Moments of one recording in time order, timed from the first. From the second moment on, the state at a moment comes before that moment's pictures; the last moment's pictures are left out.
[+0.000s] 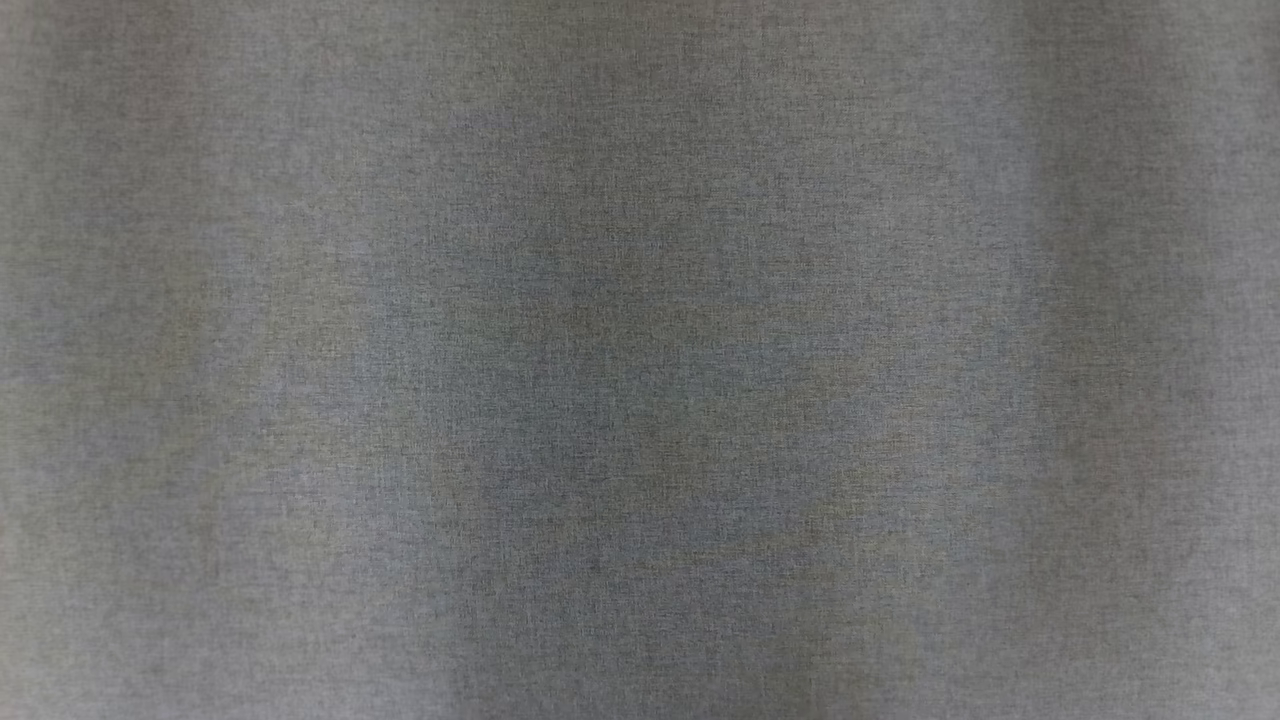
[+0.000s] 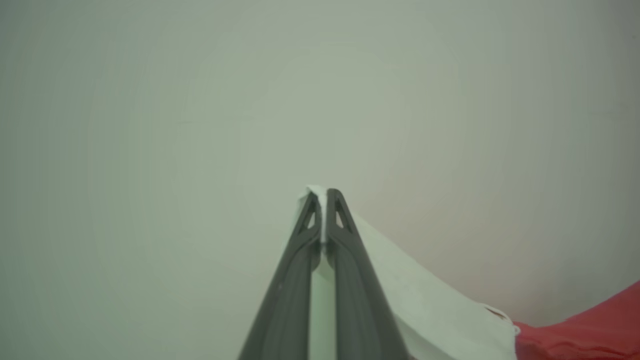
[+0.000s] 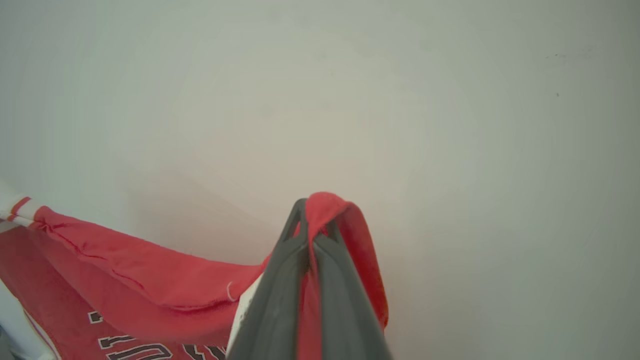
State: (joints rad) left arm -2.03 0.35 -0.53 0.90 -0.64 -0.13 -0.10; right arm -1.76 -0.40 0.49 0.78 0.86 0.13 0.00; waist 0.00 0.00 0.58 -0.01
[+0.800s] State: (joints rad) left arm -1.34 0.42 -0.64 0.61 -0.98 -0.10 -0.25; right arm -1.18 -0.68 0.83 0.44 1.18 0.13 -0.21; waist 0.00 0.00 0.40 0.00
